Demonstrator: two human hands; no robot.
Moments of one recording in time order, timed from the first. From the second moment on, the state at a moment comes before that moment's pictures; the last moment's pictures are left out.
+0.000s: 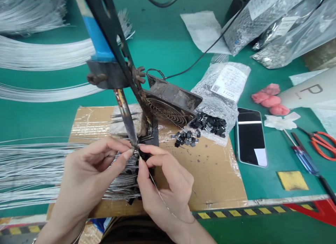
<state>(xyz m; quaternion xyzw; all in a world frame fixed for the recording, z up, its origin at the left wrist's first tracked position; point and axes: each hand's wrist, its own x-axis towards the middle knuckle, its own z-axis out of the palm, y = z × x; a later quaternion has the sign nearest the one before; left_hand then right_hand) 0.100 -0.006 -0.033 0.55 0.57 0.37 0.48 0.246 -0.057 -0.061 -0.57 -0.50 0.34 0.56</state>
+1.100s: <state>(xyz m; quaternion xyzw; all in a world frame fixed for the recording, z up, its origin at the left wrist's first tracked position) 0.098 -0.008 -0.036 0.56 0.55 0.38 0.48 0.245 -0.055 -0.063 -0.54 -0.50 0.32 0.59</state>
